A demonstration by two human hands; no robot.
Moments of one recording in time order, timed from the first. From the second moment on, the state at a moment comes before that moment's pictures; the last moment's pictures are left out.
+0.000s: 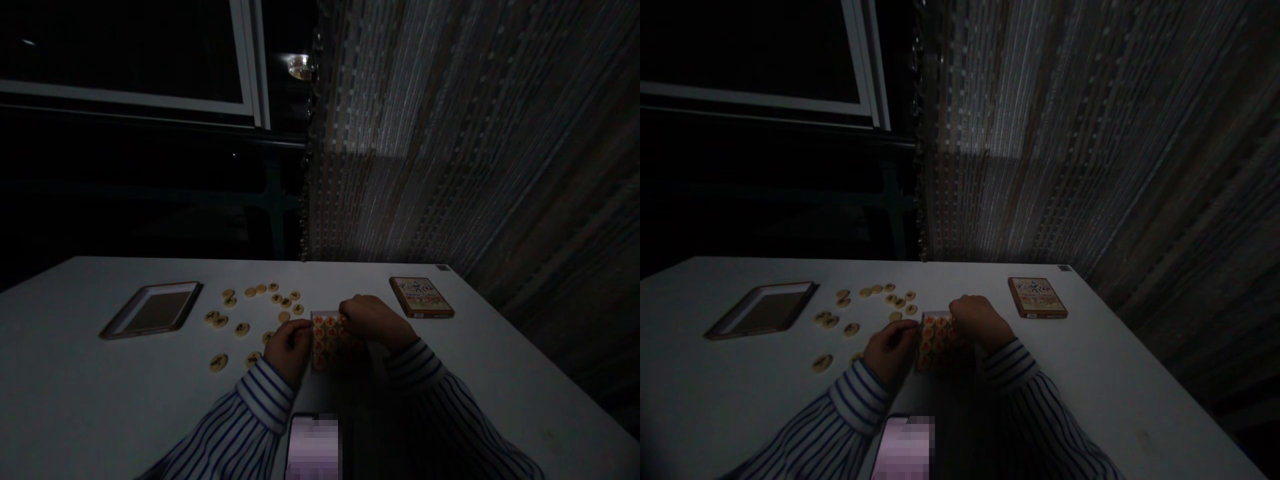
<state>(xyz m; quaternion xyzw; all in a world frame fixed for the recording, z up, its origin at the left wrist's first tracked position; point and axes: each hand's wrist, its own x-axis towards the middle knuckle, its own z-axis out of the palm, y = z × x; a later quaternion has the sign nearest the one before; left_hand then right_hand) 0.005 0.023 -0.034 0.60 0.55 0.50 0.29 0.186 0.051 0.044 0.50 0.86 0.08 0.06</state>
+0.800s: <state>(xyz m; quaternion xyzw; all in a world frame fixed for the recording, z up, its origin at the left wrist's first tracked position) 0.007 0.023 -0.036 0.62 0.55 0.49 0.27 0.187 0.056 0.038 0.49 0.87 0.09 0.06</state>
